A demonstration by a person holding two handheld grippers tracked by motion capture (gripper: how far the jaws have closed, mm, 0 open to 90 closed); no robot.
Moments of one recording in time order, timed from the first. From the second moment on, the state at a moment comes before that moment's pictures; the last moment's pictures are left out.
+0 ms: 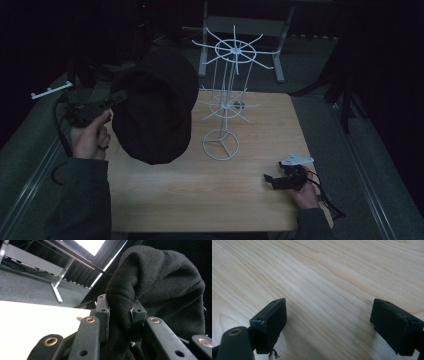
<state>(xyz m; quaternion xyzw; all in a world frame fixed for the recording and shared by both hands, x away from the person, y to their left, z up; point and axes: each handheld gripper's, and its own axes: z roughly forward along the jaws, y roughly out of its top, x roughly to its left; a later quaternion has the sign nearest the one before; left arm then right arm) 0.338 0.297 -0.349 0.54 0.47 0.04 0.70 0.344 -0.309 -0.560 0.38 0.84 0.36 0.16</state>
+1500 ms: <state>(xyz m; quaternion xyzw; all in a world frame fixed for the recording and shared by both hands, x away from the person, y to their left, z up) 0.356 0.282 -0.315 0.51 0.44 0.02 0.74 0.344 -0.309 -0.560 0.38 0.84 0.36 0.16</state>
